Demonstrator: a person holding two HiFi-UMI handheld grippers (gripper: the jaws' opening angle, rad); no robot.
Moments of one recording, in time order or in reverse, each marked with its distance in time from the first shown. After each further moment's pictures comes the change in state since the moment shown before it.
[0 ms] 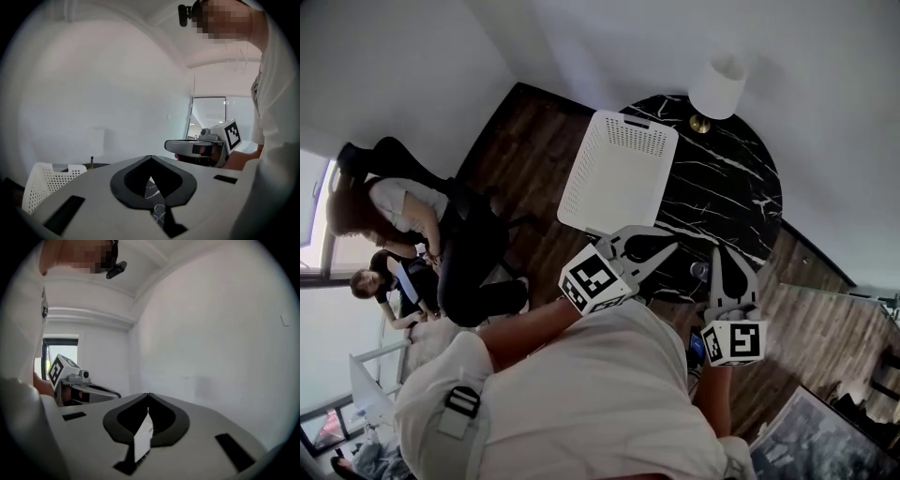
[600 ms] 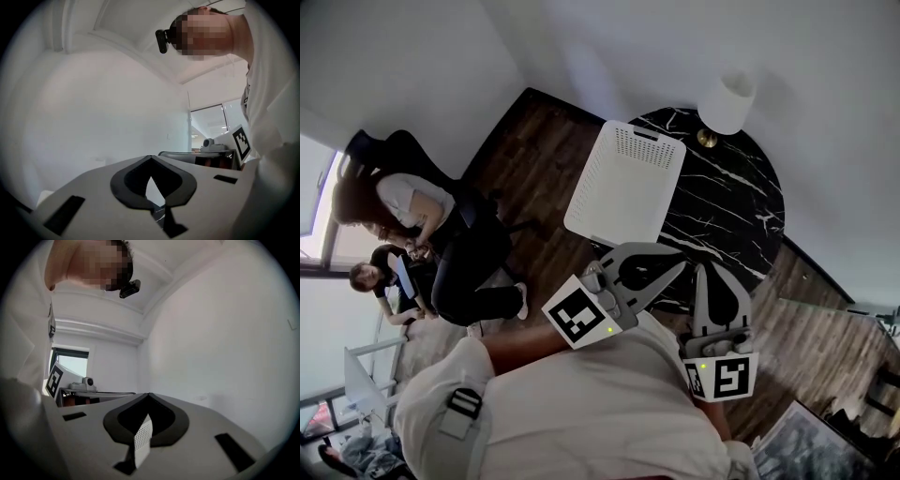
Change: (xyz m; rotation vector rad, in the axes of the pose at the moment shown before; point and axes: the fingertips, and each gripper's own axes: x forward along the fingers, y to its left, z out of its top) left arm -0.039 -0.032 0.096 0.136 -0.268 0.052; right arm -0.005 0.064 0.082 -0.020 -0.163 0.099
